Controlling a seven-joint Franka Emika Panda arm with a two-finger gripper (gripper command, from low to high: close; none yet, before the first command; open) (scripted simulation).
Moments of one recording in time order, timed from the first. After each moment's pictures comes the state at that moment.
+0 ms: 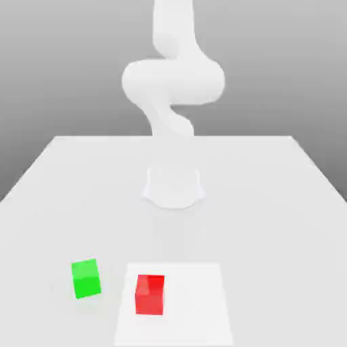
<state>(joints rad) 0.00 -0.71 -0.01 -2.34 0.00 2.35 0.79</state>
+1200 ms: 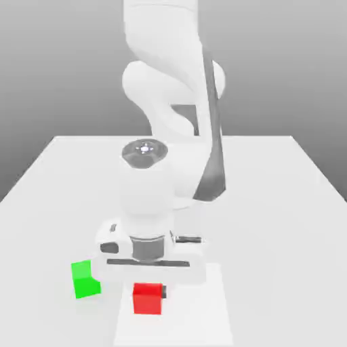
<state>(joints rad) -0.05 0.23 -0.04 -2.66 0.03 2.89 0.71</state>
